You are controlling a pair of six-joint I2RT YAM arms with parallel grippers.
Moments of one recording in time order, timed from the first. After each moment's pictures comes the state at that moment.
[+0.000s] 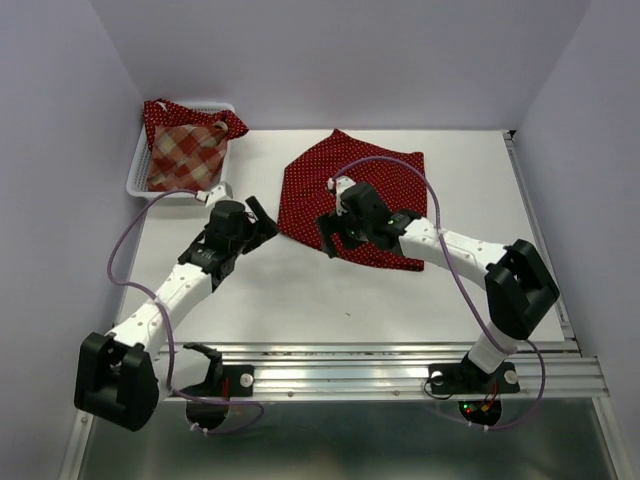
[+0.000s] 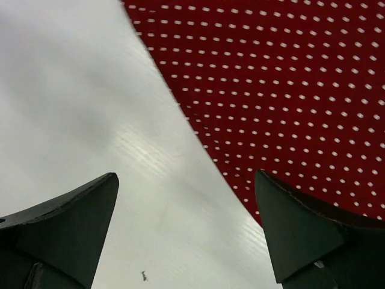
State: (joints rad) left arm -0.36 1.13 0.73 -0.25 -0.18 -0.75; right arm 0.76 1.66 1.21 -0.30 0.02 0.18
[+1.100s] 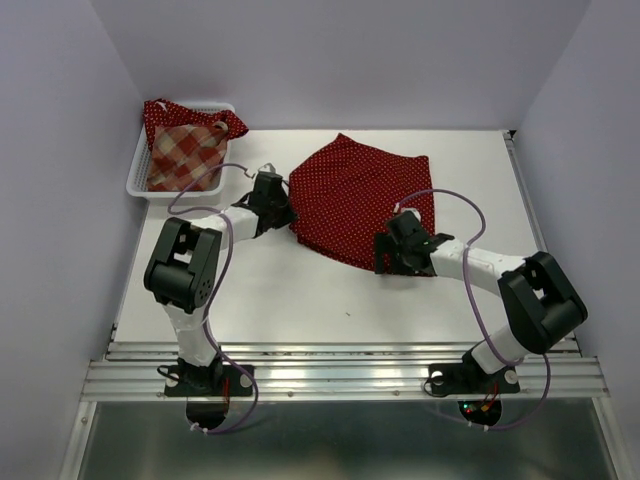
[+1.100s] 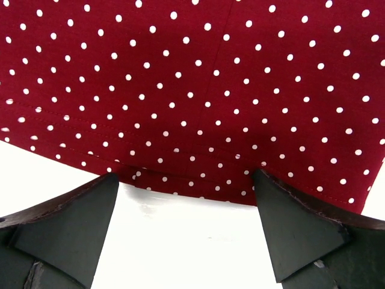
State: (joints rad) left arm -0.36 1.83 1.03 0.05 0.02 -0.75; right arm 0.55 1.53 0.80 -0.30 0.23 0.47
